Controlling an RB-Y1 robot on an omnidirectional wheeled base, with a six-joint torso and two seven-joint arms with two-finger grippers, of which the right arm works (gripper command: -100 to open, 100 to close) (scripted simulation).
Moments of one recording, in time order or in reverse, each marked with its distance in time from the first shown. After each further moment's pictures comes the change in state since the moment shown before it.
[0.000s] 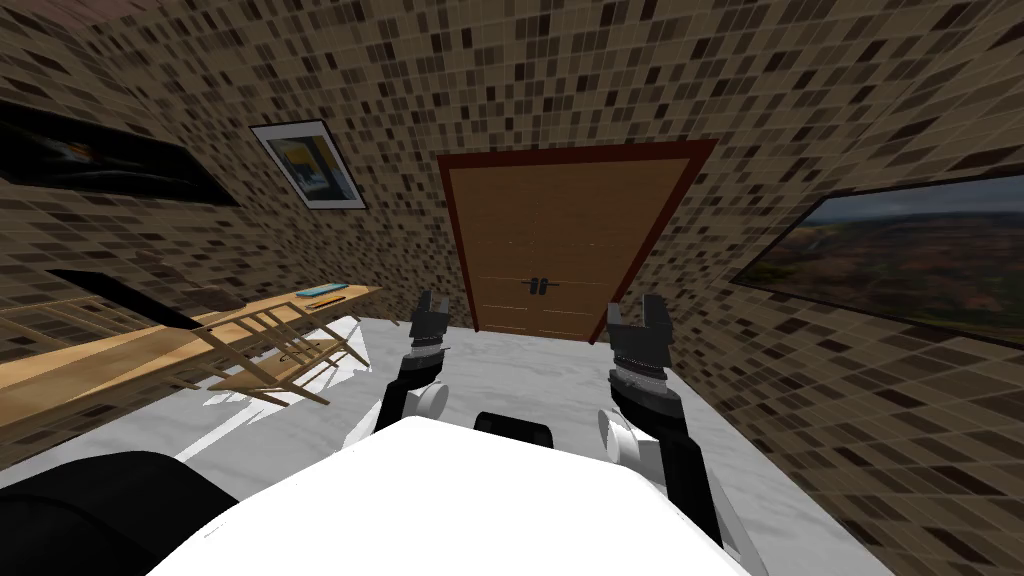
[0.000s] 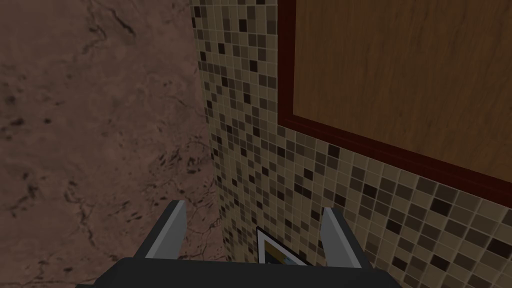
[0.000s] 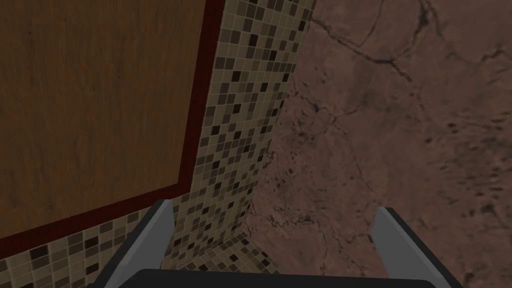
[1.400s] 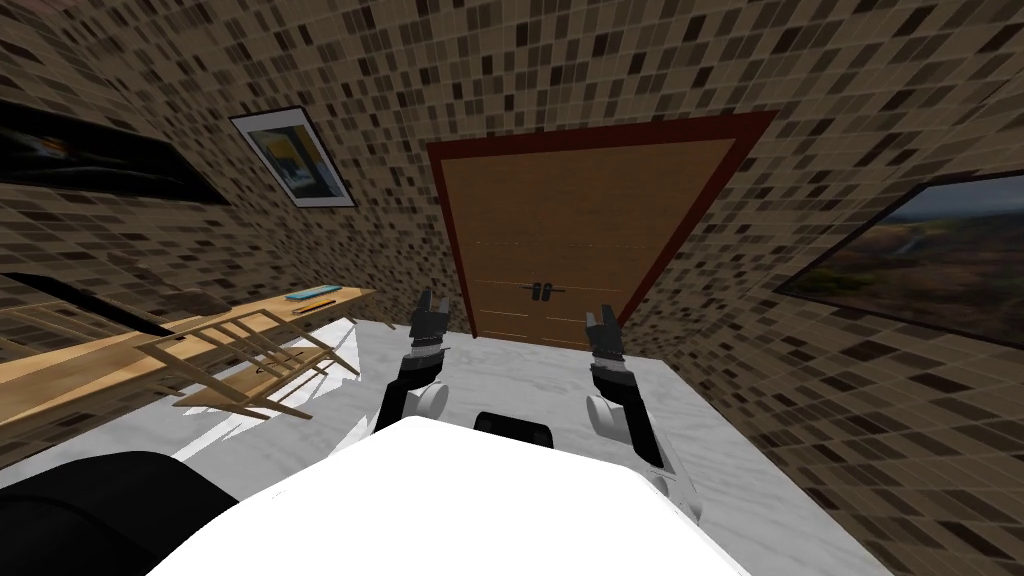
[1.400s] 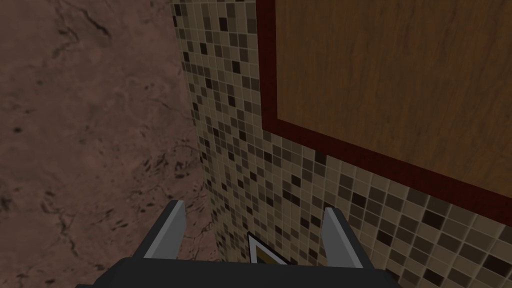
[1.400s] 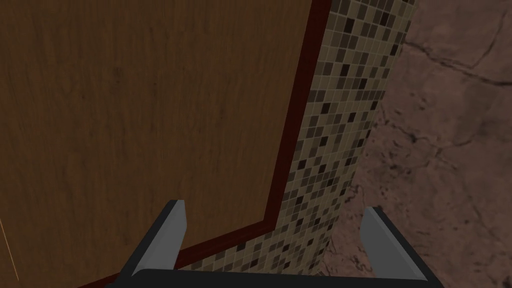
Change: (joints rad) arm -0.147 -0.070 -0.023 0.303 -0.052 0.034 -0.040
